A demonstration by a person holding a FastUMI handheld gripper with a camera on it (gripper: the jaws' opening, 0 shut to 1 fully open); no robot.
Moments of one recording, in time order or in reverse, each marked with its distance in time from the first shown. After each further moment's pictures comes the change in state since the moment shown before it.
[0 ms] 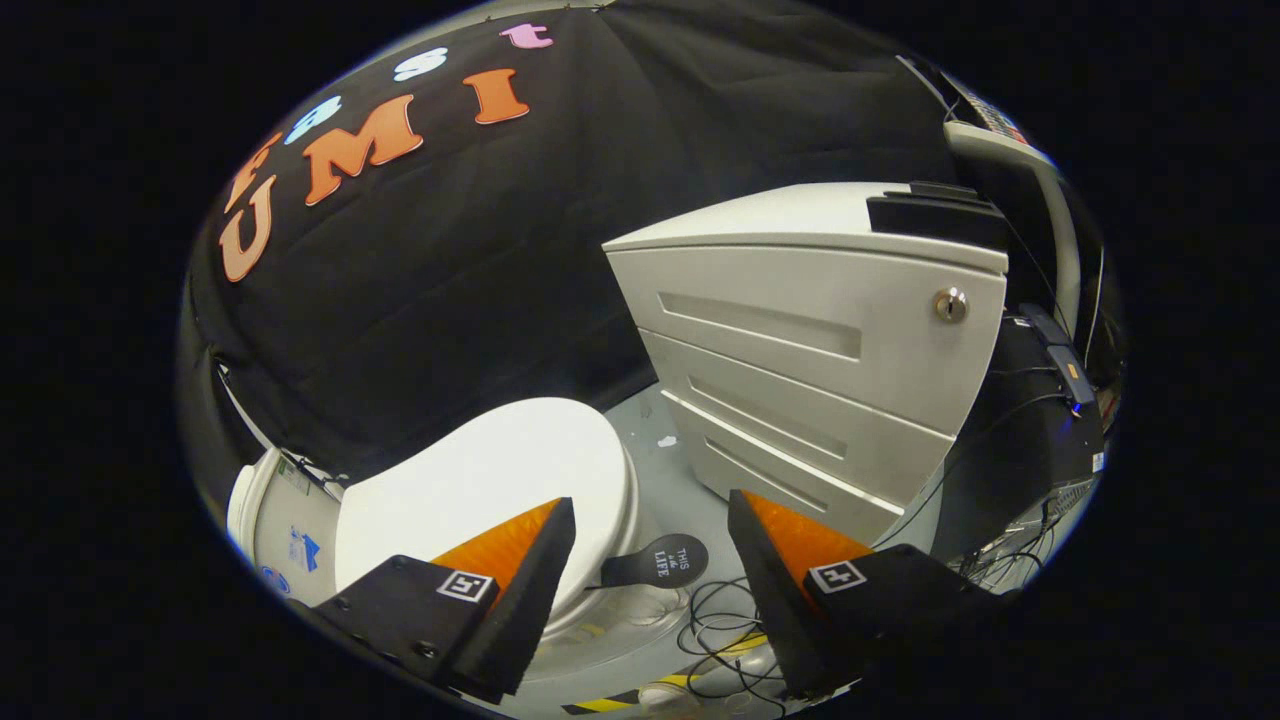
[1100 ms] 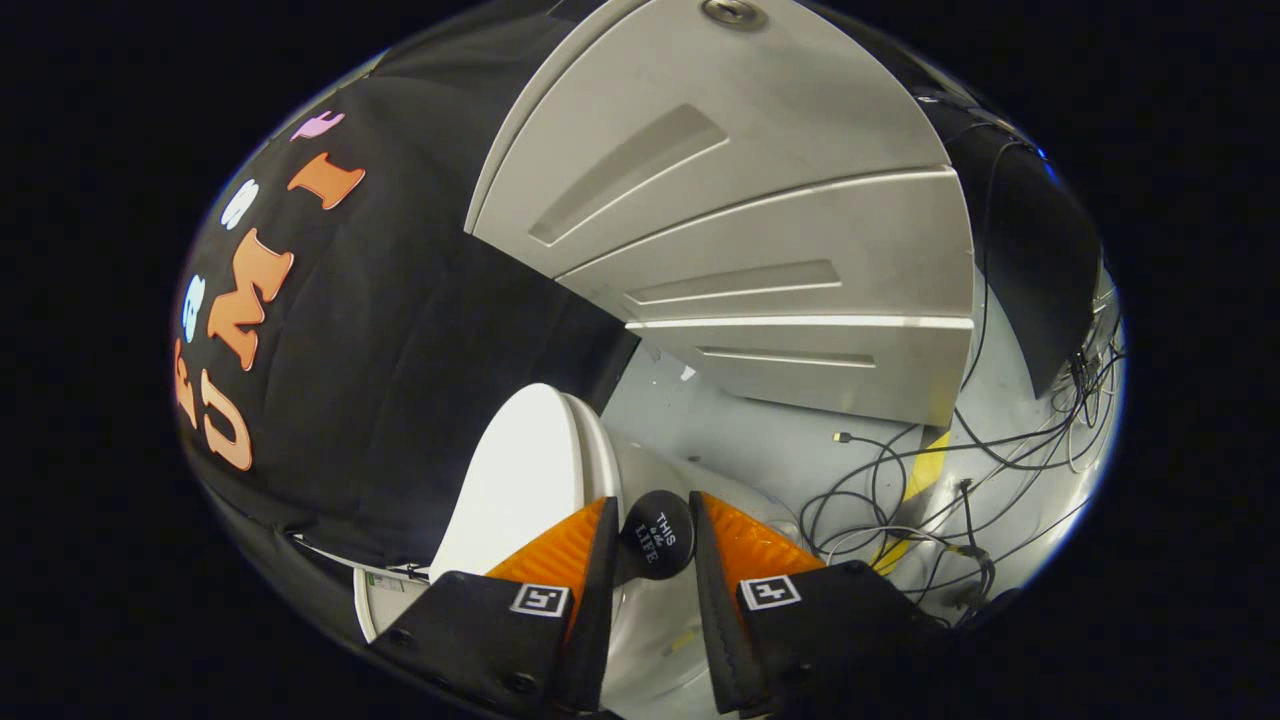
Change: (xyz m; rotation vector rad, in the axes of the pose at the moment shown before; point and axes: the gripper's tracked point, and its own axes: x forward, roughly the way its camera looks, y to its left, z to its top) arm 0.026 -0.008 -0.056 0.535 0.209 0.105
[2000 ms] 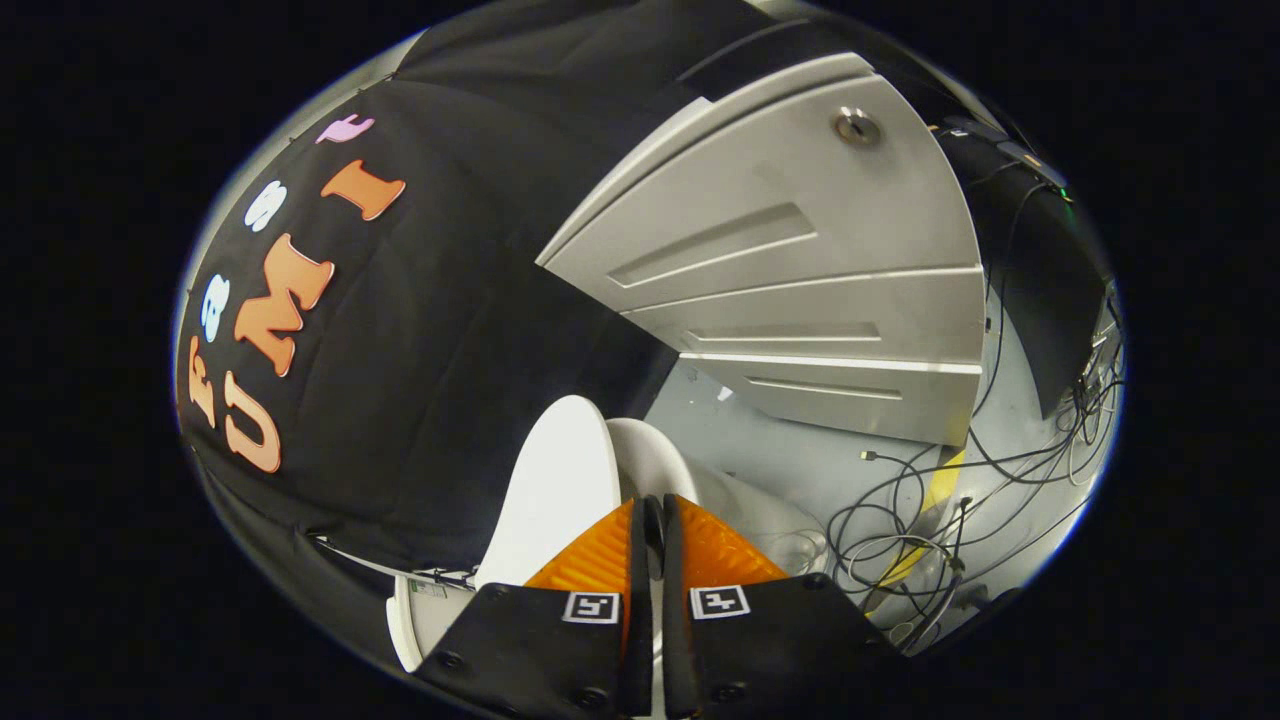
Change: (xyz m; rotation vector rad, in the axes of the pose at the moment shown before) arm -0.040 0.067 0.037 -0.033 -0.117 0.093
